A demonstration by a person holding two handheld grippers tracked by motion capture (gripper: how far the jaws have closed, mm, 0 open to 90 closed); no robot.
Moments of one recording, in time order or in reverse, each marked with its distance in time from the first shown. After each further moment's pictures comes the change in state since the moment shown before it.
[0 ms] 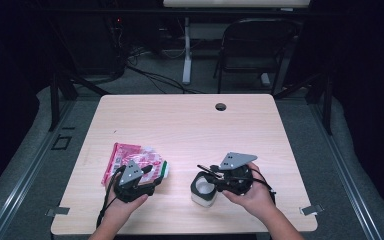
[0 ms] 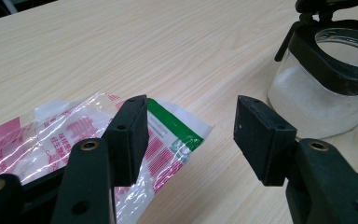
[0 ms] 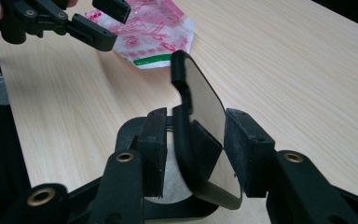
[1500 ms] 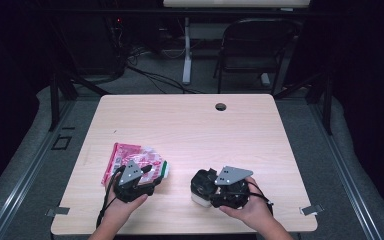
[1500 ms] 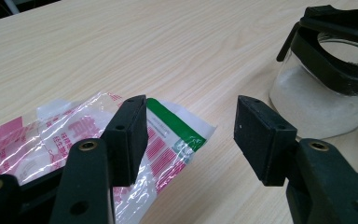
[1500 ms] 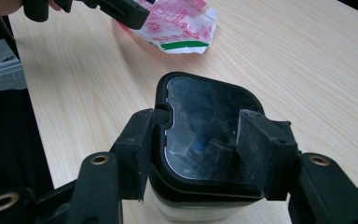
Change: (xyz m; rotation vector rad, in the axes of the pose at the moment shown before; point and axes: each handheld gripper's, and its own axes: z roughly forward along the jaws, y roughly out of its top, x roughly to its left) left arm 0.001 0.000 -0.001 0.003 0.004 0.001; right arm 0.025 -0.020 0.005 -0.007 0.014 -0.041
